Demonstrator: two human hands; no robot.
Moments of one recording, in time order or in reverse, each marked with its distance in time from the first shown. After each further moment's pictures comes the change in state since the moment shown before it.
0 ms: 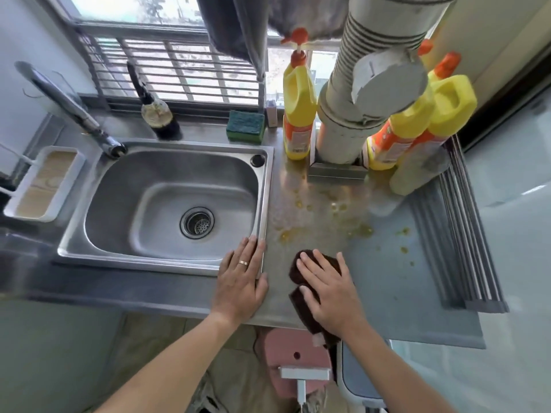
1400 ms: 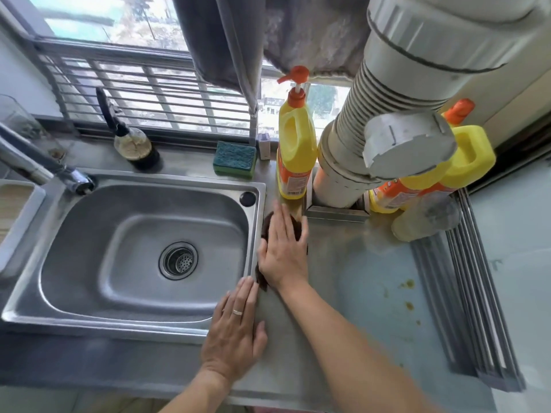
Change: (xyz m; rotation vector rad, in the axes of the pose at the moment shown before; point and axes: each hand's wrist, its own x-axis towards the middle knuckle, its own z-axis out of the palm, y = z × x) left_hand 0.035 0.002 0.010 0.000 0.067 0.073; right_hand 0.216 -0.016 0.021 -0.090 0.089 0.226
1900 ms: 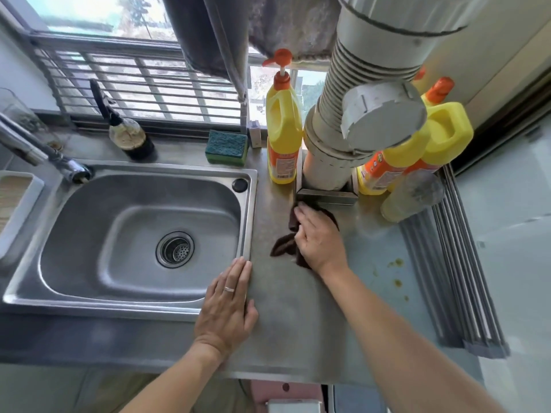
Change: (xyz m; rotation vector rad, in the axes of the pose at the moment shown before) left_hand 0.002 0.002 -0.008 -0.004 -0.036 -0.005; right_hand -0.025 0.095 -0.032 0.156 0.120 -0.073
